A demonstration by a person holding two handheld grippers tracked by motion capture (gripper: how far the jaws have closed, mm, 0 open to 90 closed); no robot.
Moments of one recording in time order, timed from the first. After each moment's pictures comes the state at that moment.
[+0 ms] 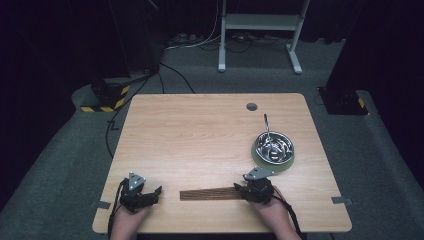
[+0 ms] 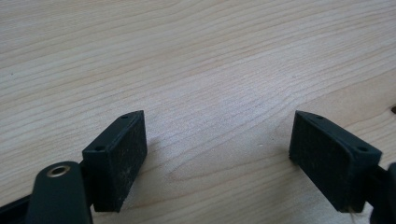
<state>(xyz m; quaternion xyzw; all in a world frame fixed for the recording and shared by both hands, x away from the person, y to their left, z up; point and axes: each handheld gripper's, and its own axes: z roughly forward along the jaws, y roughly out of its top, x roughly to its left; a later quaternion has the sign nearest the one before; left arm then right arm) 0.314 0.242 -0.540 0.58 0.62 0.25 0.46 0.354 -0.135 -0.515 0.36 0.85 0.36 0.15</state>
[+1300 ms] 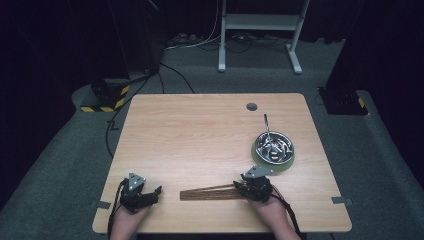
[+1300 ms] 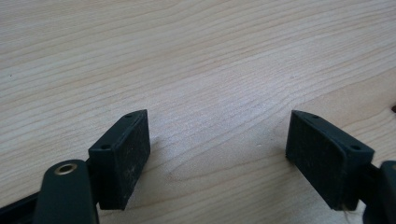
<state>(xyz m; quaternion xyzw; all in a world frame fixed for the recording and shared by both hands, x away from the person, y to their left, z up) 0.314 0.242 -0.539 0.58 0.62 0.25 0.47 0.359 -0.132 -0.517 0.35 0.85 0.36 0.15</state>
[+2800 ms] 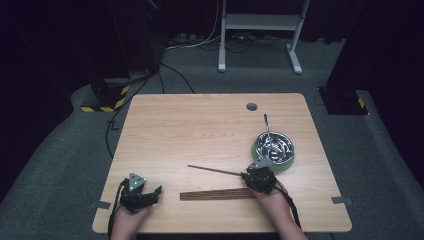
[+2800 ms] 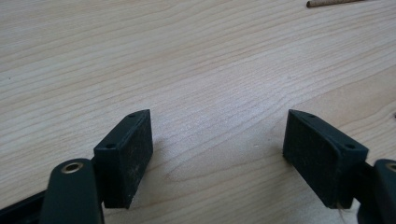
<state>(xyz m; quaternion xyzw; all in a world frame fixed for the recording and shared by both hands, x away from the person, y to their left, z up) 0.313 0.241 -0.539 0.59 0.61 0.25 0.47 0.385 -0.143 -0.515 0.39 0.84 0.33 0.17</state>
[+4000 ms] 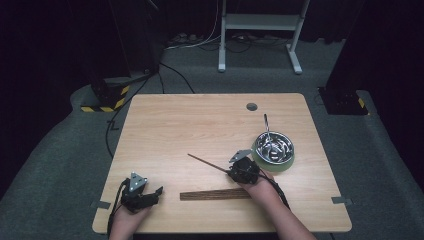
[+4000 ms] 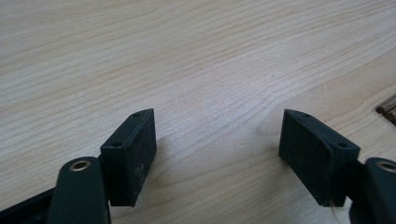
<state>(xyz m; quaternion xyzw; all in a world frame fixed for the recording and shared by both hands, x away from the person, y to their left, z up) 0.311 0.240 -0.539 0.60 0.60 0.23 0.48 0.414 -0.095 -0.505 0.30 0.90 0.29 0.11</state>
